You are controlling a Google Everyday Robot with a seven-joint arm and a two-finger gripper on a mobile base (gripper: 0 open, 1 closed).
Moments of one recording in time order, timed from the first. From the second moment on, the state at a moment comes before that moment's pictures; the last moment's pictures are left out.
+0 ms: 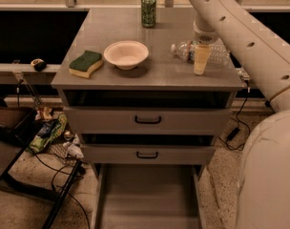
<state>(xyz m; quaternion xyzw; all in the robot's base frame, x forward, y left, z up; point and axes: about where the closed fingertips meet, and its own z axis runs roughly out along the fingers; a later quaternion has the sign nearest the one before) 0.773 -0.216 0.865 -0.57 0.77 -0.22 0.15</state>
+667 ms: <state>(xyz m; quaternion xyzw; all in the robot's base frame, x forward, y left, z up) 0.711 -0.202 0.982 -0.52 0.76 -0.33 0.19</state>
